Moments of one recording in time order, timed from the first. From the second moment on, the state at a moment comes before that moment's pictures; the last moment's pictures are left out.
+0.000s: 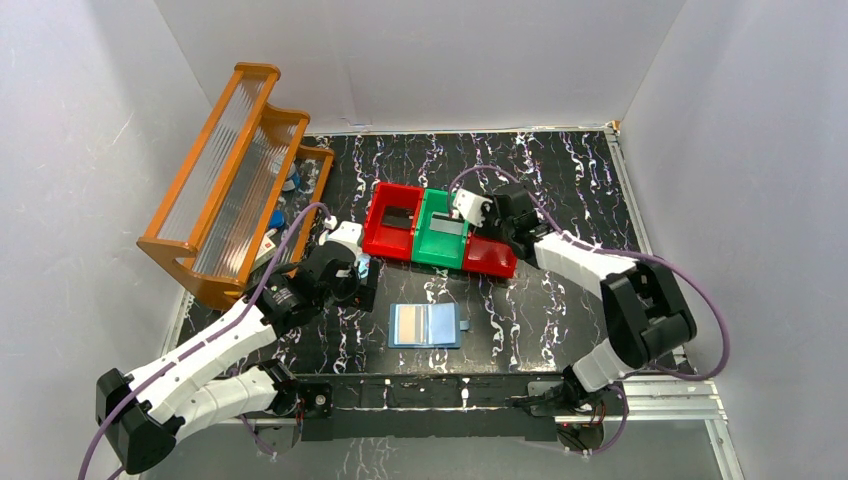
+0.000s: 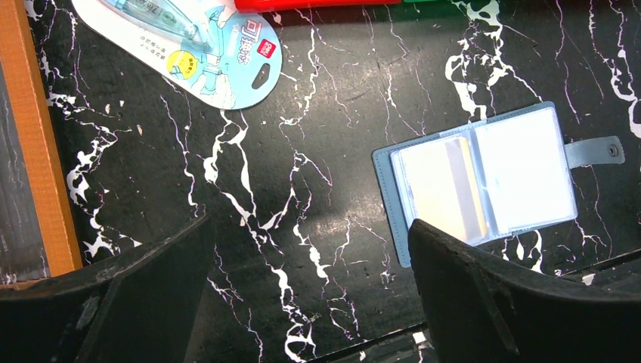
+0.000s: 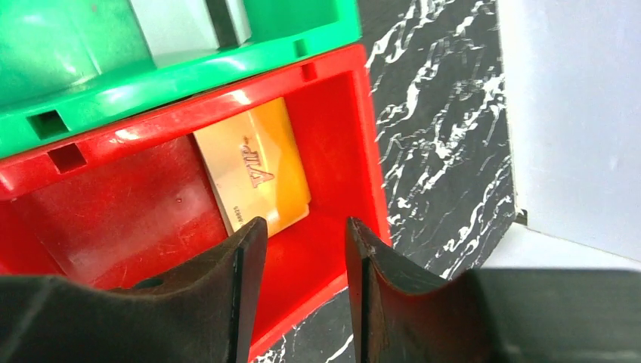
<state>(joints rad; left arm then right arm) -0.80 0.92 0.77 -0.69 -0.30 -0.39 0.49 1.56 0.88 -0.02 0.08 -0.89</state>
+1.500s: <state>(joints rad) -0.79 0.75 0.78 -0.92 -0.75 -0.66 1.21 1.82 1.17 -0.52 0.33 0.99</state>
